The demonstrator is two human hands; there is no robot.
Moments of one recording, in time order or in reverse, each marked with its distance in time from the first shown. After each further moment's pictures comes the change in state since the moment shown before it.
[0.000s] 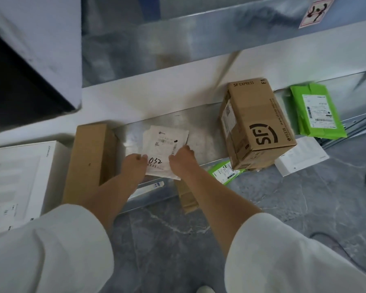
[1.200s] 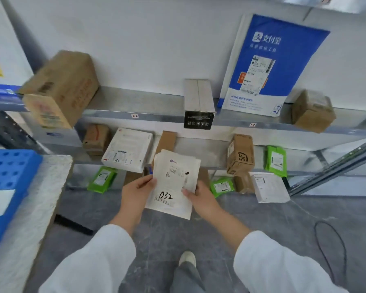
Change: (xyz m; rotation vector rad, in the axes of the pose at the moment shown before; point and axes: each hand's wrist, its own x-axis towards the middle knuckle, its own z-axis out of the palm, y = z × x) left_hand -0.460 -0.065 -0.232 -0.816 0.171 0.022; right_hand -0.487 -0.008 -0.054 0.191 -0.202 -0.319
